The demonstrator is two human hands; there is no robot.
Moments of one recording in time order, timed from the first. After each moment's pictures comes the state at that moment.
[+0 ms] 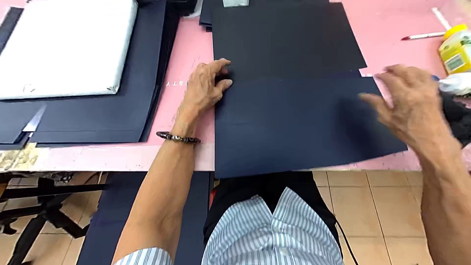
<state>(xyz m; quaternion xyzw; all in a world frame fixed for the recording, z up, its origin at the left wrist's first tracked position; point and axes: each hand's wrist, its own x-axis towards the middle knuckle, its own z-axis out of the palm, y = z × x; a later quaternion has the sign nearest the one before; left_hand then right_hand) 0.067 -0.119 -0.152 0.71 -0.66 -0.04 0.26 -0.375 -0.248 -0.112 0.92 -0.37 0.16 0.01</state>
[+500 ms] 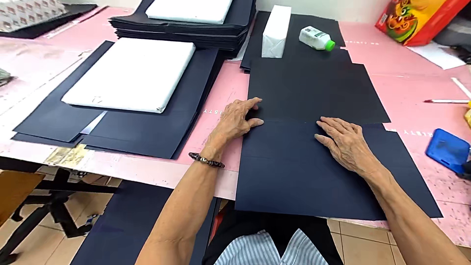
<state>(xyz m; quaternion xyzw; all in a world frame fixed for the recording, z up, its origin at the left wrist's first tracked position) 0.068 -0.119 -0.150 0.70 -0.66 -0.04 0.29 -0.254 -0.272 -0.172 0.95 -0.21 0.23 -0.05</state>
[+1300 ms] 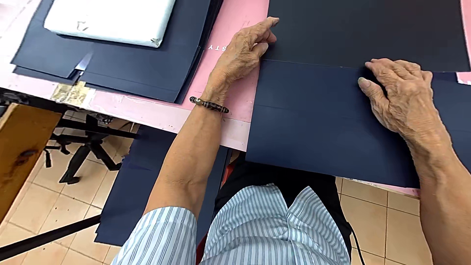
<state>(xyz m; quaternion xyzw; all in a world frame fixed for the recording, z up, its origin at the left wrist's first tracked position) 0.084 -0.117 -0.142 0.66 -0.66 -0.10 0.35 -0.257 -0.272 -0.156 0.95 -0.24 0.19 -0.06</state>
